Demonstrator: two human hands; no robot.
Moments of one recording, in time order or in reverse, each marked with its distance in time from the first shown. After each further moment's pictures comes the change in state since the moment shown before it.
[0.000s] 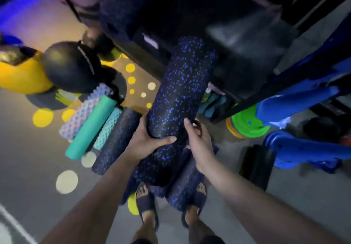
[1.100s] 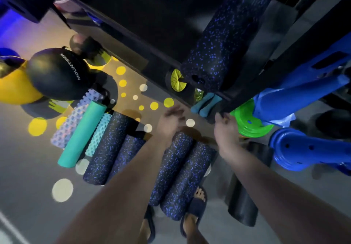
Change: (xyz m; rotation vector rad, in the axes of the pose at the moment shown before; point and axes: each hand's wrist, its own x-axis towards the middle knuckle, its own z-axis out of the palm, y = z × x) left_hand 0.107 0.069 0.161 -0.414 0.079 -0.189; right_hand 0.133 0.001 -0.133 -0.091 0.356 -0.116
